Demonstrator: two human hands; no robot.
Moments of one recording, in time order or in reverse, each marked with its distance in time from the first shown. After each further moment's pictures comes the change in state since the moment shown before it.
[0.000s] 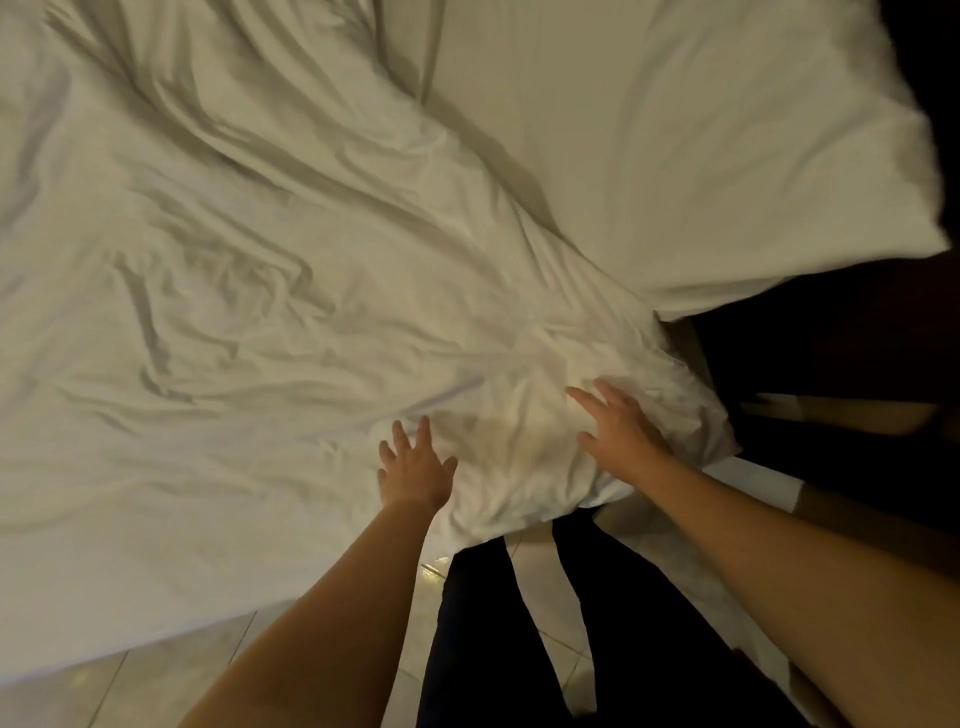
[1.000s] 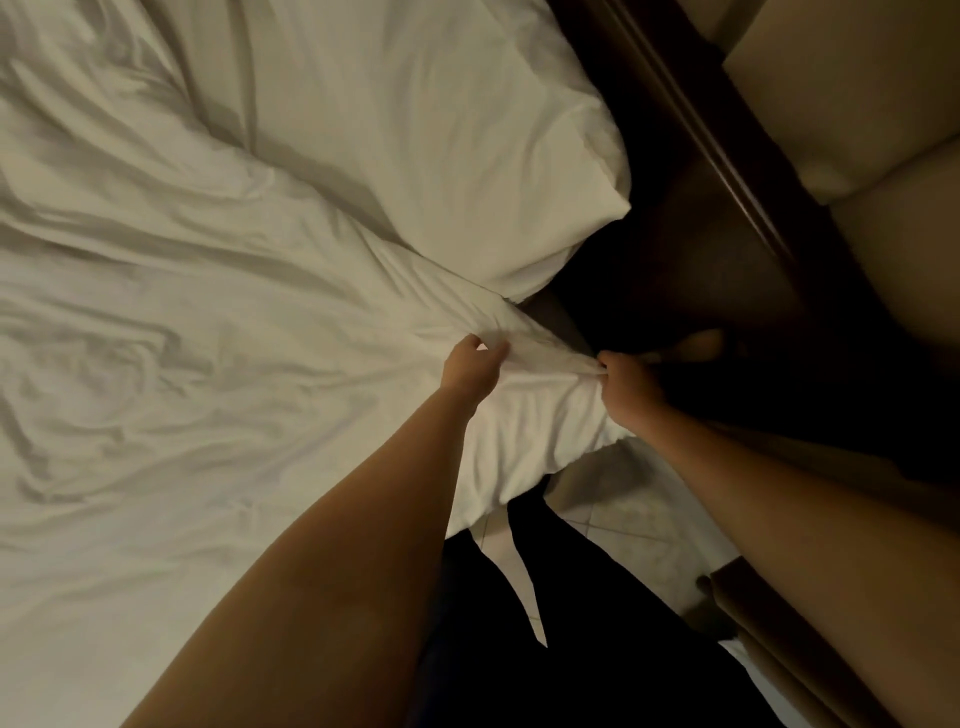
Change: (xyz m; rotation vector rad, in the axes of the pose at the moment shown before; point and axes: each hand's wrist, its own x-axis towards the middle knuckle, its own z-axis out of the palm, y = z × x) left_hand -0.016 0.268 -0.009 -0.661 -0.134 0.265; right_hand -0.052 0.132 -0.067 0.229 0.316 0.339
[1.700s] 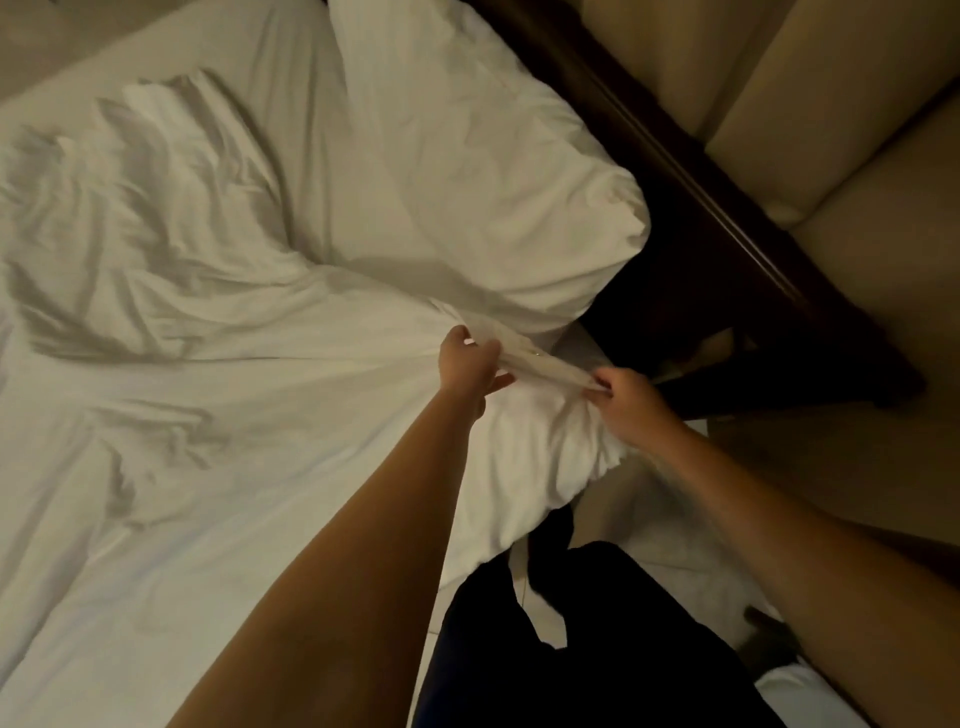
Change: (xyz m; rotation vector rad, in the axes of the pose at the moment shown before) left_hand -0.090 0.041 -0.112 -0.515 -0.010 0.094; right_hand -0.118 -0.100 -0.035 0.369 0.084 -0.159
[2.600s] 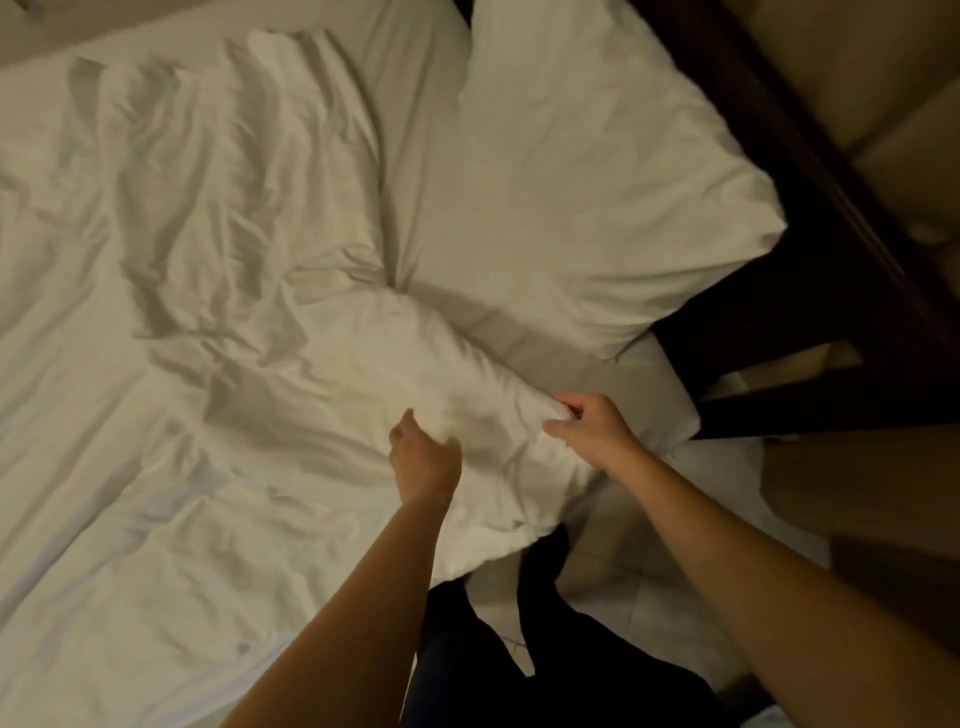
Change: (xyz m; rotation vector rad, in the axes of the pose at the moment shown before) left_hand -0.092 -0.094 -0.206 0.625 0.393 0.024; right_hand -0.048 -0.103 0.132 0.286 -0.169 0.087
